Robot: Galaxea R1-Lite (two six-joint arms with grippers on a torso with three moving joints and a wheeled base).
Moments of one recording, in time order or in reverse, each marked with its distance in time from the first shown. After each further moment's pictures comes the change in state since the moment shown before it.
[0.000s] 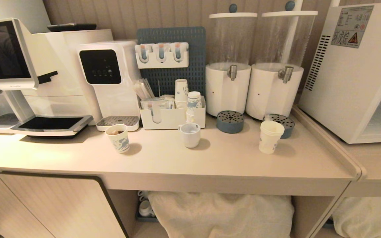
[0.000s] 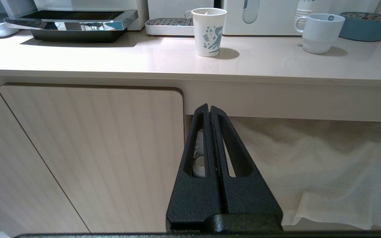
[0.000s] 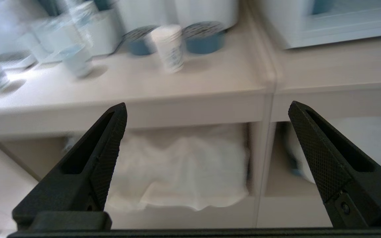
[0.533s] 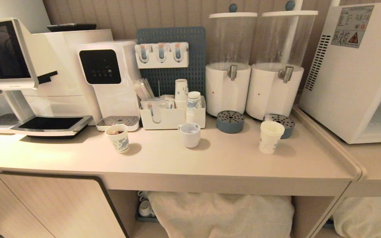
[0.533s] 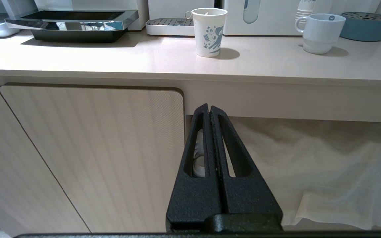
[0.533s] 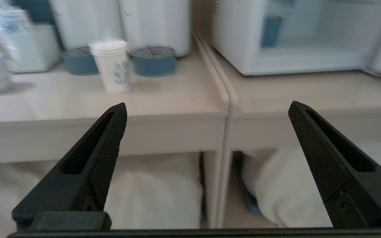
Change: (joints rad) left arm 0.000 0.000 0.000 0.000 0.000 0.000; right arm 0.009 -0.096 0.537 -0.617 -0.168 -0.174
